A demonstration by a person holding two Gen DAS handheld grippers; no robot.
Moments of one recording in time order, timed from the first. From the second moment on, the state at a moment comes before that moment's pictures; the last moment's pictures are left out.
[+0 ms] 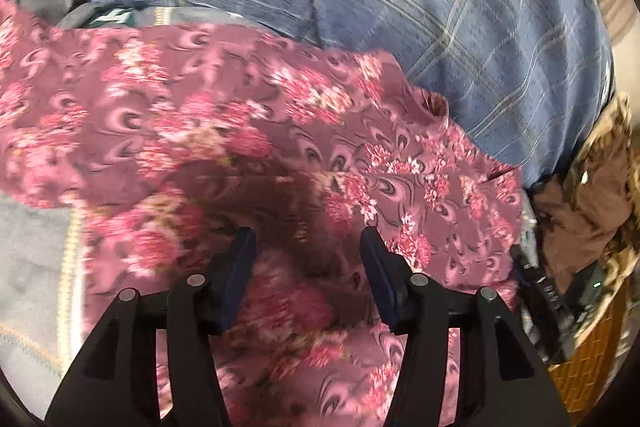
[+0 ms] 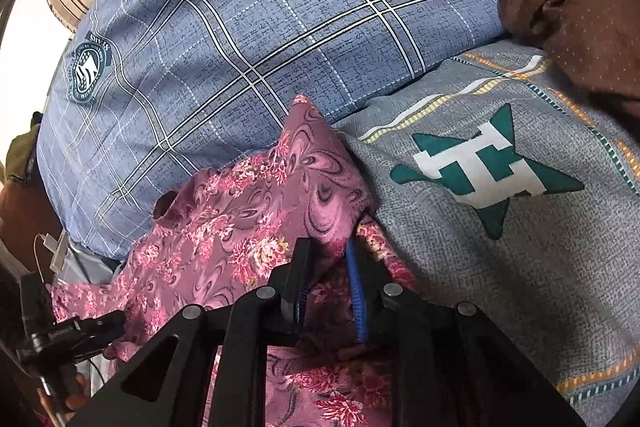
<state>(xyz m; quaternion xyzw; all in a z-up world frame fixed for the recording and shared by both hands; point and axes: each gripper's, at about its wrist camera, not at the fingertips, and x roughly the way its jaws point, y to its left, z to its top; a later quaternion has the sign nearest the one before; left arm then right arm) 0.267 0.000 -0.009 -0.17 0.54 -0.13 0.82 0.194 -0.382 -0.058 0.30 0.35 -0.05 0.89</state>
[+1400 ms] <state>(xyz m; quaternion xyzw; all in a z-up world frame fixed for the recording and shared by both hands) 0.288 0.303 0.066 -0.35 0.43 0.03 0.83 0.224 -0.260 -0.021 0.24 0.35 0.10 0.90</state>
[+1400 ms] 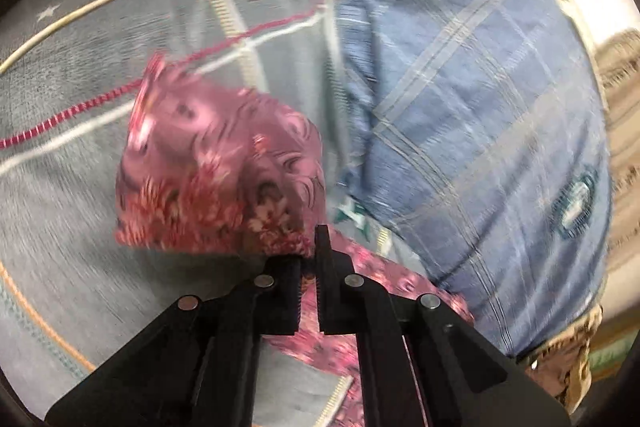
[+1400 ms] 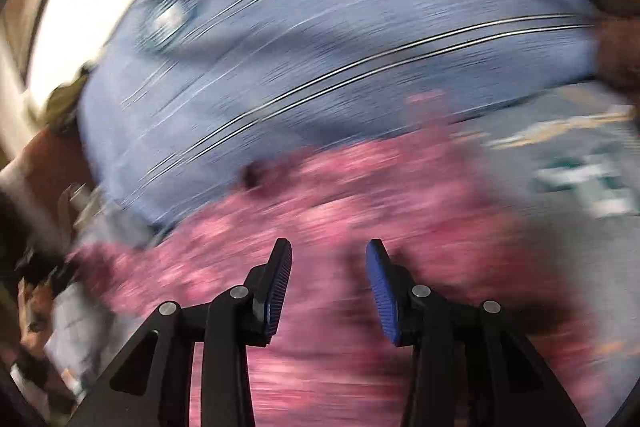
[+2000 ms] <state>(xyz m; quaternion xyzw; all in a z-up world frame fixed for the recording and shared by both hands) 0.261 0.146 0.115 -0.27 0.42 -0.10 0.86 0.259 -0.106 -0.055 0.17 0.42 0.20 0.87</state>
